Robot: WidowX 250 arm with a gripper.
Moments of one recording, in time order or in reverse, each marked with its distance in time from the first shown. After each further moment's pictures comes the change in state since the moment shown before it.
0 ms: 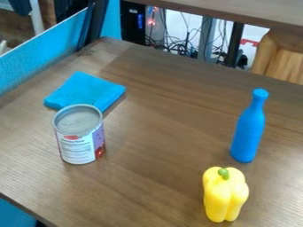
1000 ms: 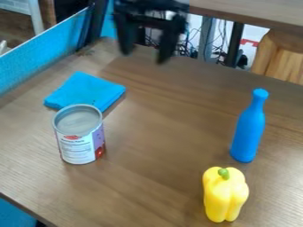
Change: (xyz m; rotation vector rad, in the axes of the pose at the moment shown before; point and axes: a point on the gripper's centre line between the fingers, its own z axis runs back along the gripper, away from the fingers) arm -0.050 -0.140 -0.044 0.045 0.073 -0.465
